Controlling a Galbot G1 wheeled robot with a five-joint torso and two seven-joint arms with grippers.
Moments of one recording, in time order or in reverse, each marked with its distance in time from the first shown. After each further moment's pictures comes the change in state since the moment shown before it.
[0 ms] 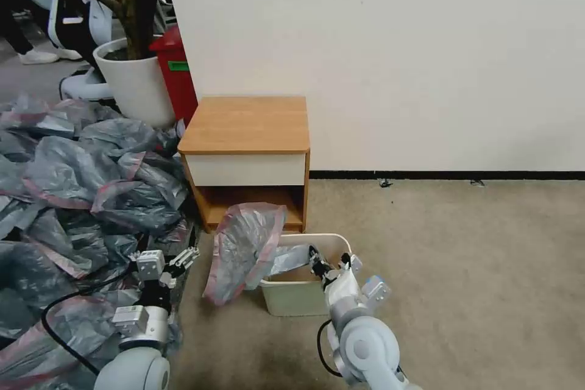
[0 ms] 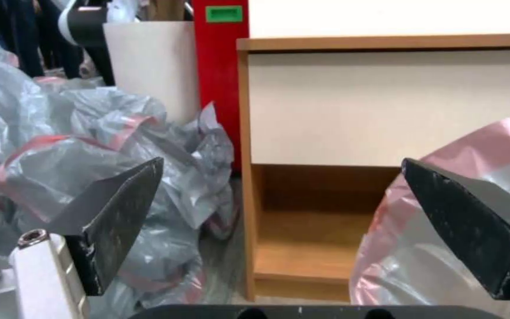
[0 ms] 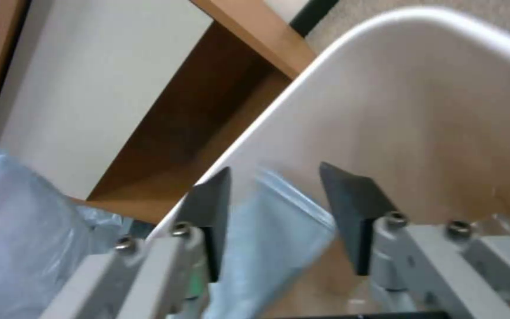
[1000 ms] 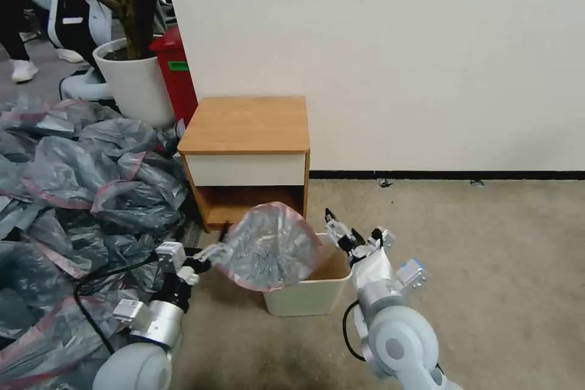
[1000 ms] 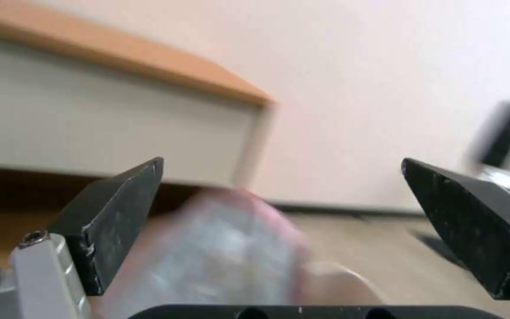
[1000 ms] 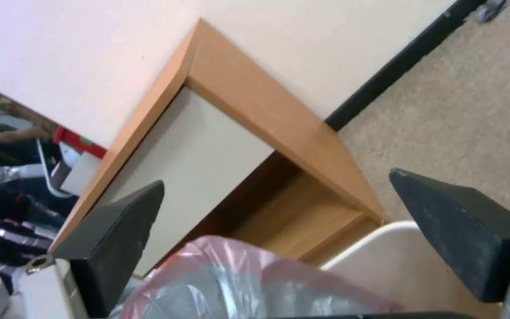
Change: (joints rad) left arm 0.043 0.082 0.013 -0.151 -0.434 0.224 0.475; right arm -0.020 -0.037 0.105 0.213 -0.021 -0.016 0.022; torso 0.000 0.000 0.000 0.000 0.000
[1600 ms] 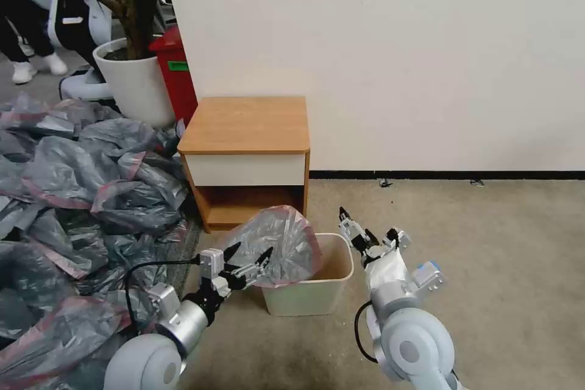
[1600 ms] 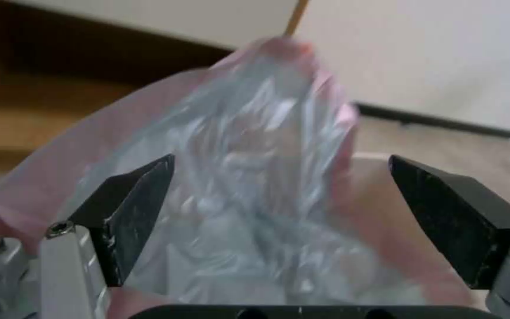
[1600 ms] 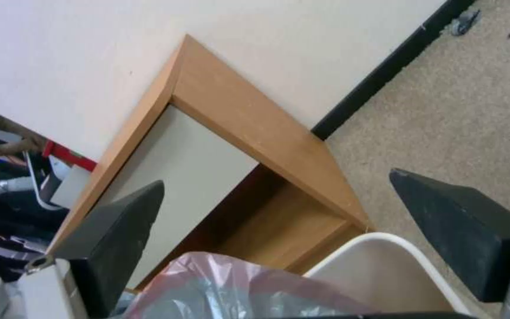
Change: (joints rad) left arm -0.078 0.028 0.109 0.012 0.066 0.331 -0.275; right arm -0.034 0.004 0.036 0.022 0.002 -0.002 0.002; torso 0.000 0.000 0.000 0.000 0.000
